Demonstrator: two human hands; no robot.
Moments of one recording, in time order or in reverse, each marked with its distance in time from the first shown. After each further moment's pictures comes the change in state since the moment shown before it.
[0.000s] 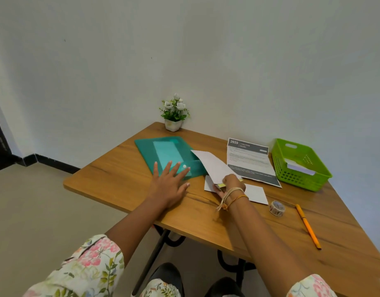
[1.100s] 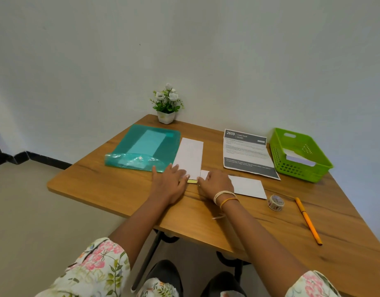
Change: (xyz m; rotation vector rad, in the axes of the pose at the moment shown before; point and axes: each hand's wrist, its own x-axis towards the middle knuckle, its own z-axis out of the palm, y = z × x) left_hand 0.018 0.022 0.017 -0.258 -0.016 -0.091; right_hand 0.014 0.028 0.008 -1.362 -0.012 -0.711
